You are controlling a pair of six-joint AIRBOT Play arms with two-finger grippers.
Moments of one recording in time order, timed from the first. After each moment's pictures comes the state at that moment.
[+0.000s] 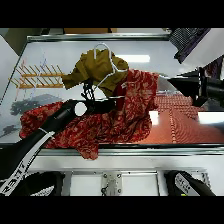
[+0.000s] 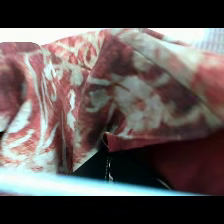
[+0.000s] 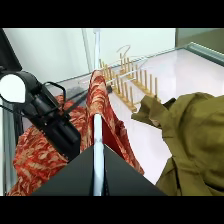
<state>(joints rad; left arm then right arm) -0.57 -1.30 1.01 1.13 -0.61 -1.98 -0.40 -1.06 1.10 -0.02 1.58 0.15</state>
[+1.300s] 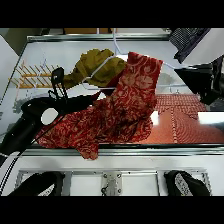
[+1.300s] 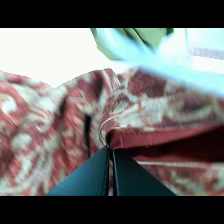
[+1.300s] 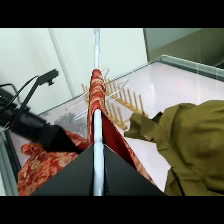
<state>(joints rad) -0.46 -0.98 0.98 1.51 -0.83 -2.16 -0.40 -0.88 1.10 -0.01 1.45 0.43</state>
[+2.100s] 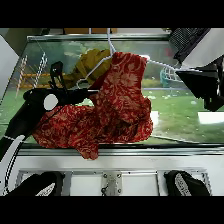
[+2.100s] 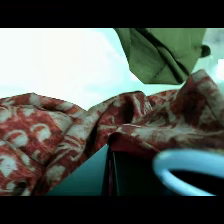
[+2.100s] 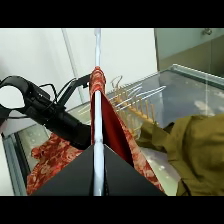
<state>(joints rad) -0.36 -1.10 1.07 1.52 -0.86 -2.09 -0.40 -0.82 1.10 0.03 1.47 0.45</state>
